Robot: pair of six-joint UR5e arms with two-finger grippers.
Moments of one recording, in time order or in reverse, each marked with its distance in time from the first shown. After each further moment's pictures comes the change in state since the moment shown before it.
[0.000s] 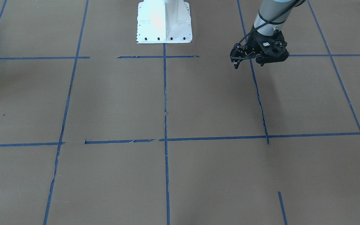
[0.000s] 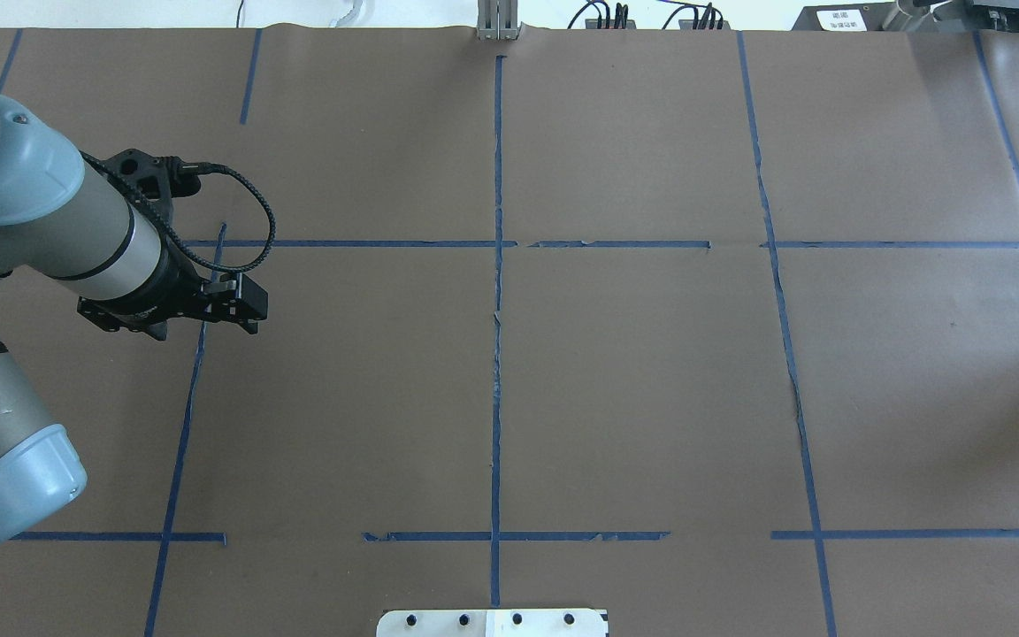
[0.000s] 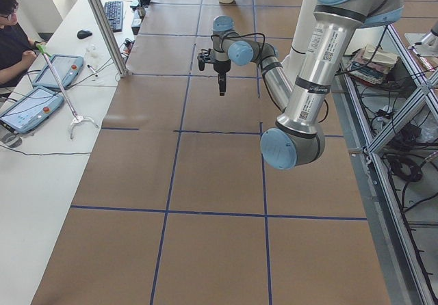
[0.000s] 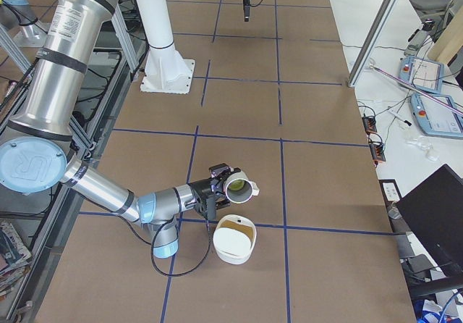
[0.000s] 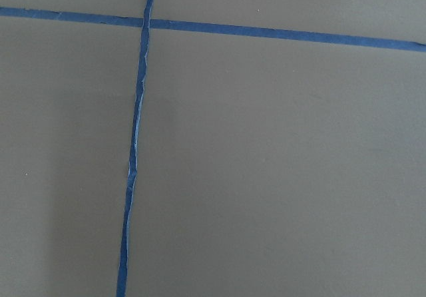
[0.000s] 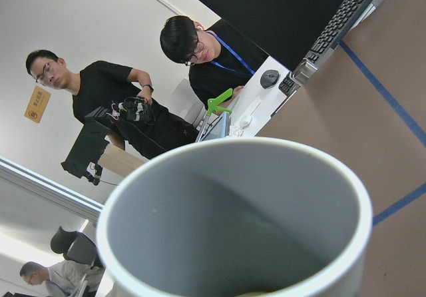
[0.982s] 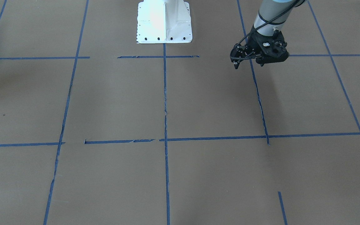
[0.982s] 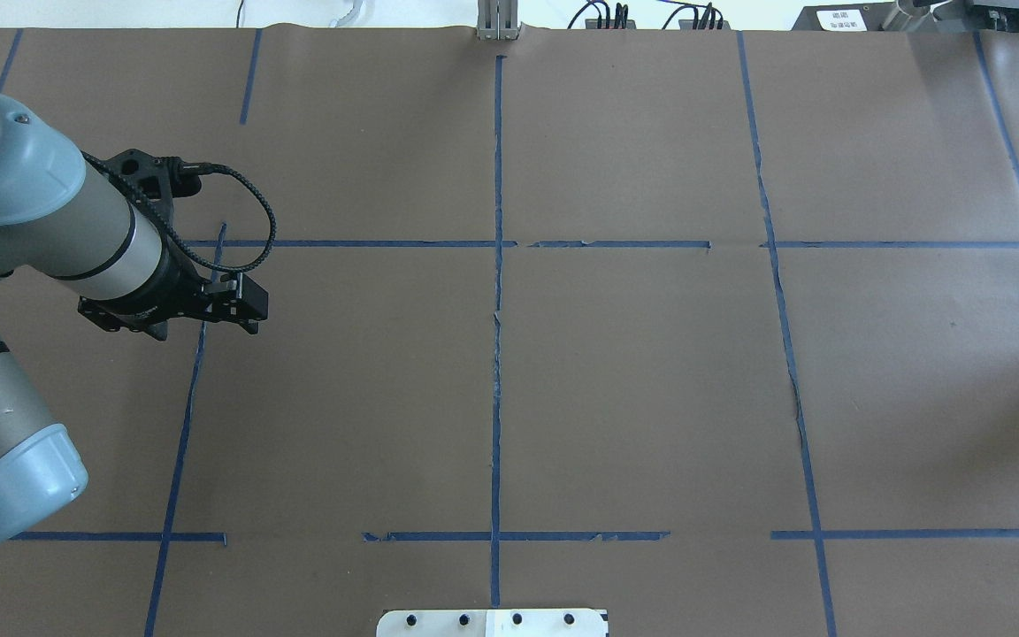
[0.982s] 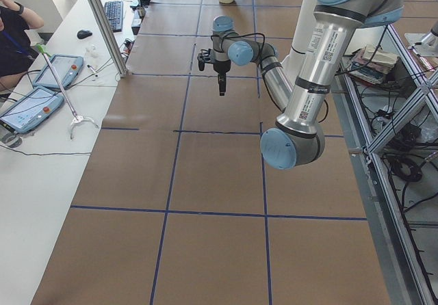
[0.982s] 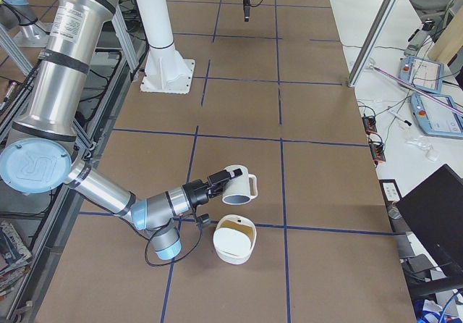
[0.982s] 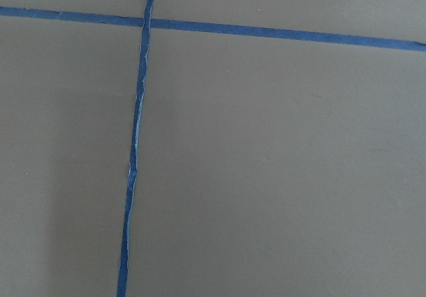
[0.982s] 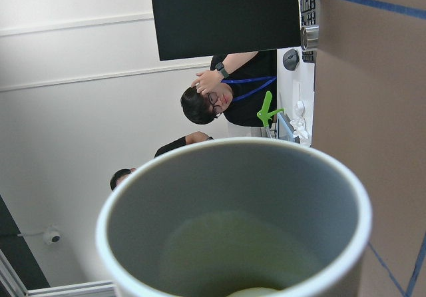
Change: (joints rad) left arm 0.000 -0.002 0.002 0.000 -0.001 0.001; right arm -0.001 0.013 -0.055 0.239 -0.173 0.664
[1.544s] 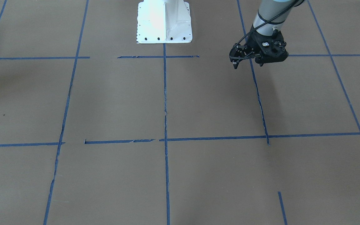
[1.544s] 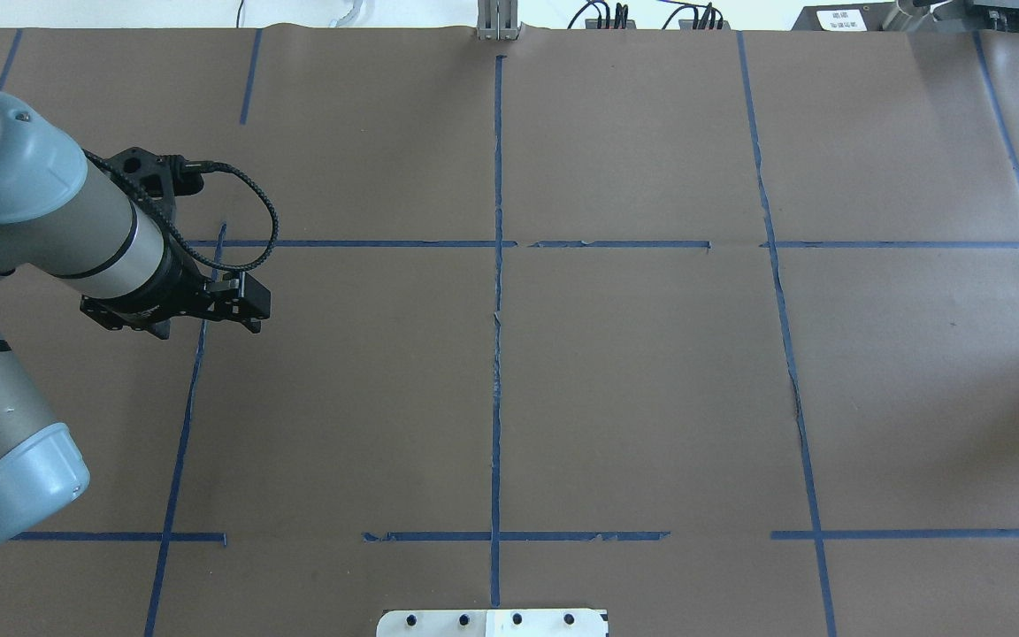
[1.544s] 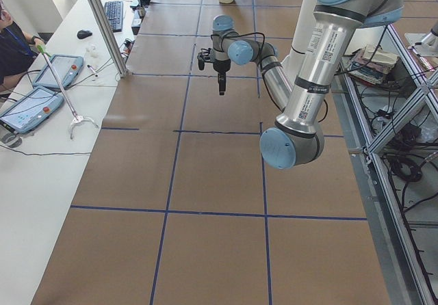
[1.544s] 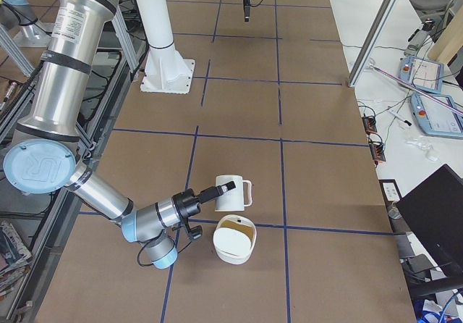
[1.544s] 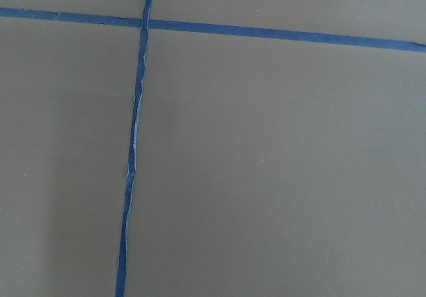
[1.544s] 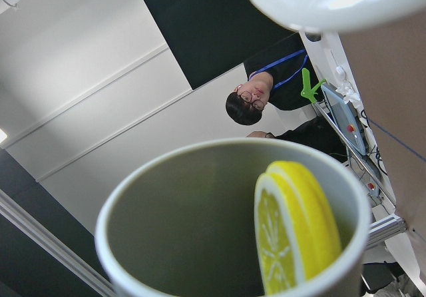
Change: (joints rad) left arm 0.000 -0.005 0.001 0.001 0.000 0.002; right arm 0.000 0.019 -0.092 0.178 -0.114 0.299
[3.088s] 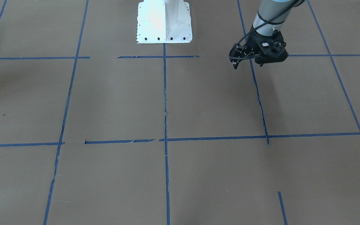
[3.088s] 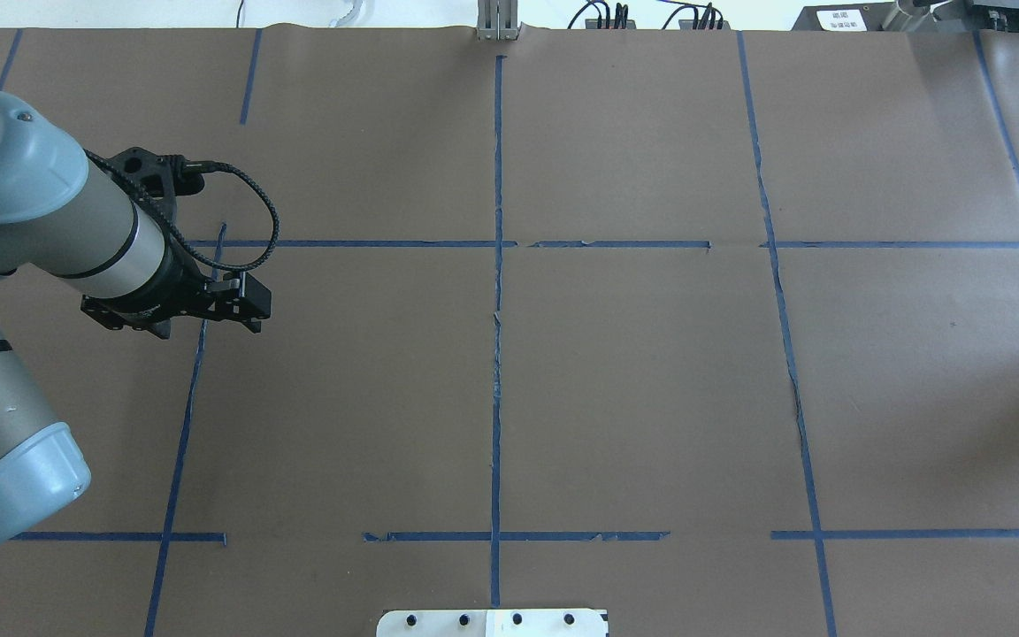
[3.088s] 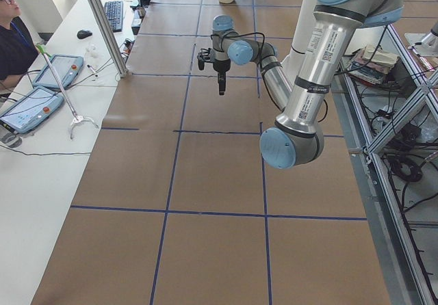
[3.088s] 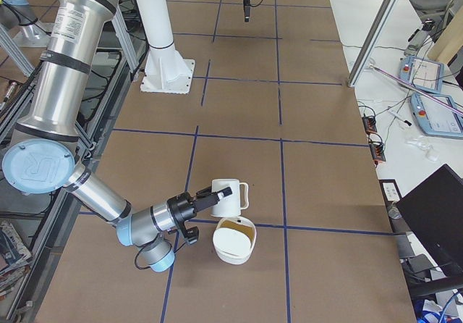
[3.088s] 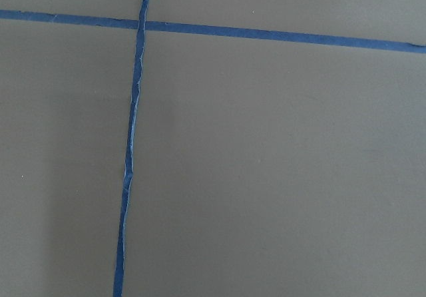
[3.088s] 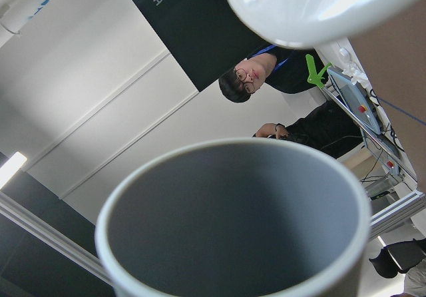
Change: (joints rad) left arm 0.000 0.000 0.002 -0.001 0.000 0.000; right arm 0.004 -0.009 -0.007 0.005 -0.010 0.004
